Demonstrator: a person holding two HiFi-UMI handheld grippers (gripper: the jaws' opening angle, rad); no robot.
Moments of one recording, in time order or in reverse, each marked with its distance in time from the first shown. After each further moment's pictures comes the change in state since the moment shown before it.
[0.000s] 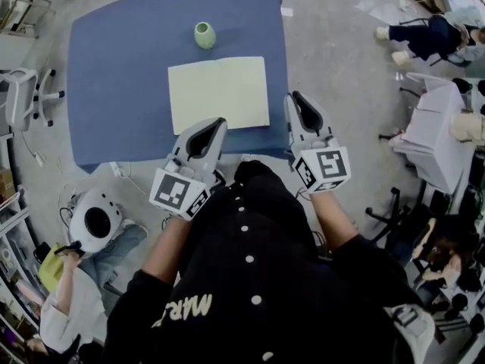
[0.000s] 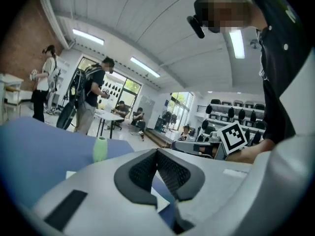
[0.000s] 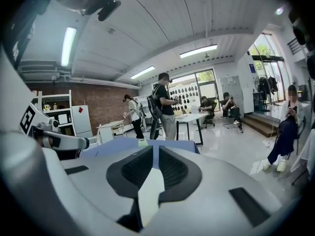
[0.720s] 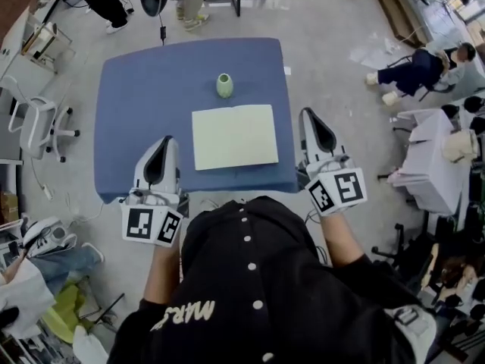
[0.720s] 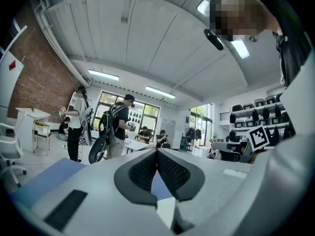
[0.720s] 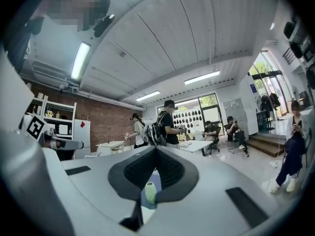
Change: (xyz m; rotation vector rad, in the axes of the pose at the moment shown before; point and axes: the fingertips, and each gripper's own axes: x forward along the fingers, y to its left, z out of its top) left arm -0.147 0.058 0.157 0.112 -0.250 0.315; right arm -0.047 0.067 0.165 -0.054 -0.283 0.011
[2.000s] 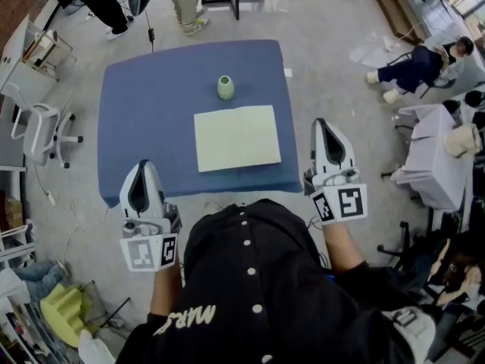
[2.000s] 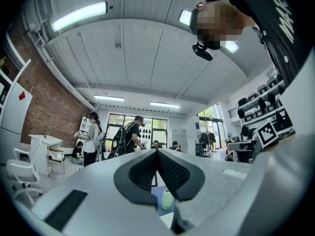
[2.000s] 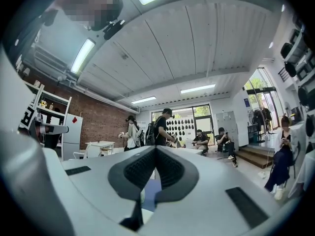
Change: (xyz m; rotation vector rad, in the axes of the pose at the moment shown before) left arm -0.061 0.011 0.035 0.162 -0.175 0.133; right arm -0.040 -0.009 0.006 -0.088 -0.070 -0.099
